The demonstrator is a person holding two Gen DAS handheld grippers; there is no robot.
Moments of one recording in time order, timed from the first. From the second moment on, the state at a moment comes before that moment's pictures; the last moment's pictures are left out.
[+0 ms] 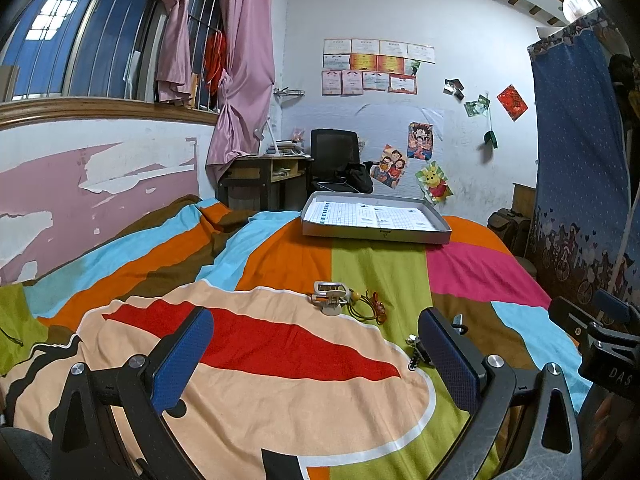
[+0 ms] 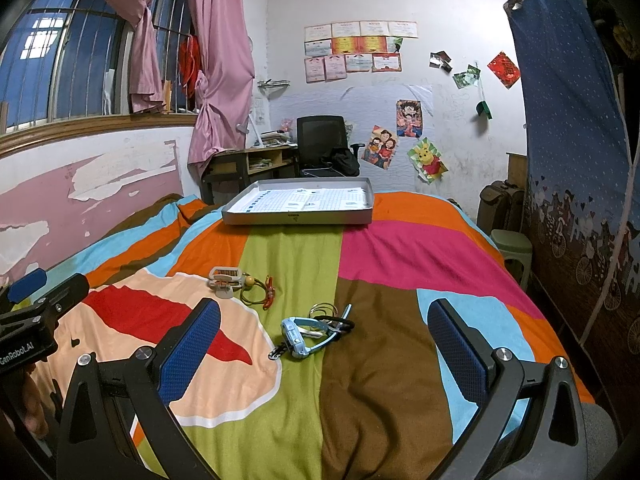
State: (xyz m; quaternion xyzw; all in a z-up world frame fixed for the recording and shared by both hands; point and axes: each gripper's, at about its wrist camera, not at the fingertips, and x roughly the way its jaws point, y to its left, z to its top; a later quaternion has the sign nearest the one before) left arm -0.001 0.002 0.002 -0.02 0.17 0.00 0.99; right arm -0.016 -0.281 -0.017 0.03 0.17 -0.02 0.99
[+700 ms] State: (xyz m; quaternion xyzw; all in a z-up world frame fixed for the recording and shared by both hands) left arm -0.002 0.001 0.002 -0.02 0.17 0.00 0.99; right arm -0.016 -0.282 -0.018 0.03 0.17 -0.02 0.99
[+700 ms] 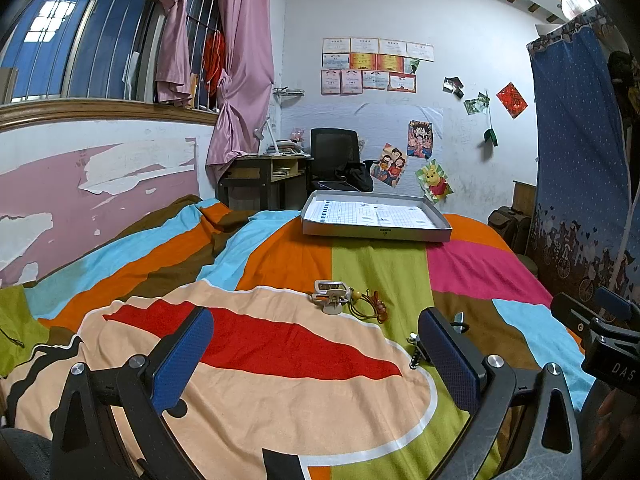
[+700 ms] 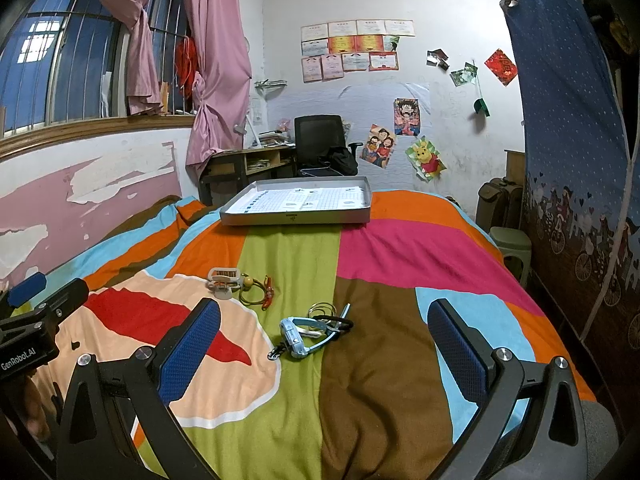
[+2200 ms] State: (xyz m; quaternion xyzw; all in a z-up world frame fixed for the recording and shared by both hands) left arm 0.180 -0.094 -0.077 -0.06 0.32 -0.13 0.94; right arm 0.194 -0.358 -0.062 0.07 0.33 0.08 0.94
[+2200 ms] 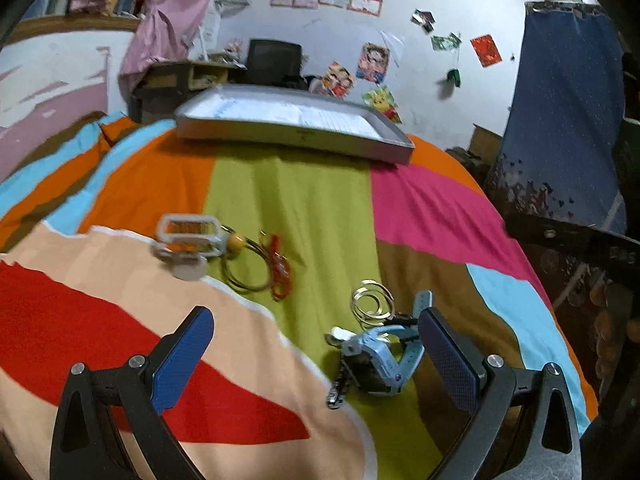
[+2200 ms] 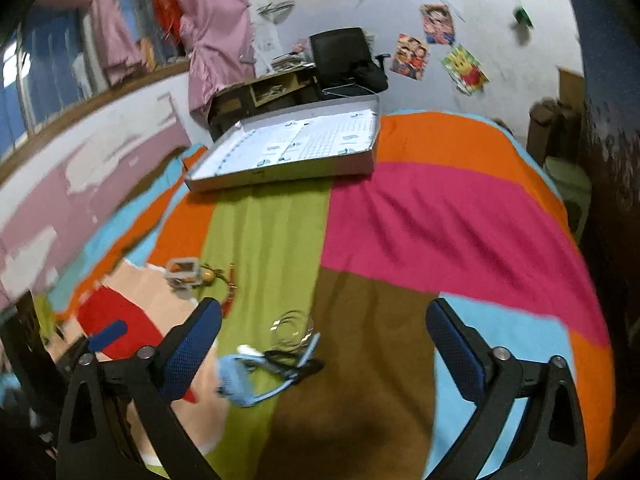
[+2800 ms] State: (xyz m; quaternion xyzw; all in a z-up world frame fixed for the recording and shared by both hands) left arm 0.196 -0.122 -0.117 -0.06 0.41 -0.22 0.88; right arm 0.216 -0.308 -0.125 -0.10 0.46 0.20 0.86
